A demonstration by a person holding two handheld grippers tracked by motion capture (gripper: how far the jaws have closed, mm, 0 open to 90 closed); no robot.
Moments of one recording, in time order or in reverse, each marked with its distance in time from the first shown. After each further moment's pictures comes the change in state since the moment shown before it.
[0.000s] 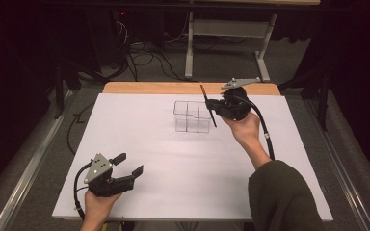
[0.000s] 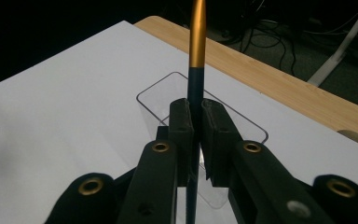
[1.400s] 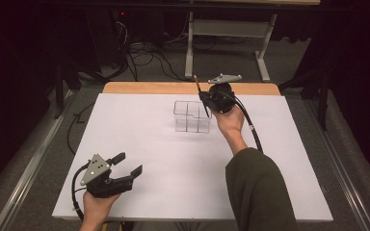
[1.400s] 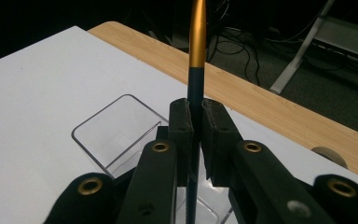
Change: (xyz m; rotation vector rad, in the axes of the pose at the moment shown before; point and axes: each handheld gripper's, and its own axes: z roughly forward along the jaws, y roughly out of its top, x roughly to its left) left arm -0.001 0.003 -0.006 -0.028 -0.011 0.000; right arm -0.008 0.008 0.056 -0.021 -0.149 0.004
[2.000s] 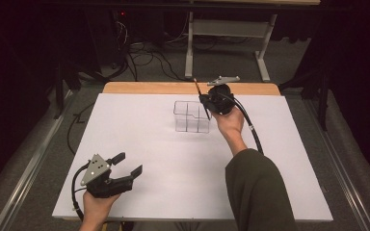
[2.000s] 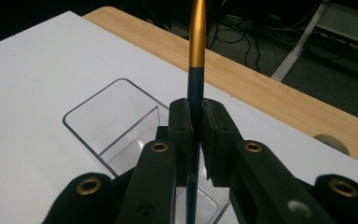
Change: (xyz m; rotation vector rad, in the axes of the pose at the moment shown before) left arm 0.000 0.000 0.000 -0.001 0.002 0.007; right arm -0.001 -0.006 0.006 0.045 -0.002 0.002
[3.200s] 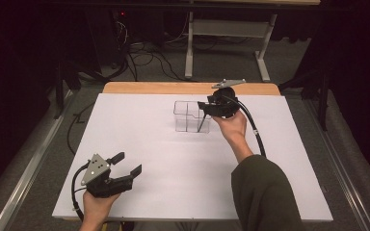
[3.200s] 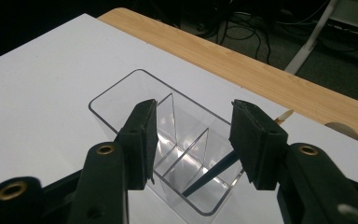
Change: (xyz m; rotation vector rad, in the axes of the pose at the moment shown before) left arm 0.001 0.000 0.001 0.005 0.014 0.003; right arm 0.001 -0.008 -0.018 -0.004 0.041 0.030
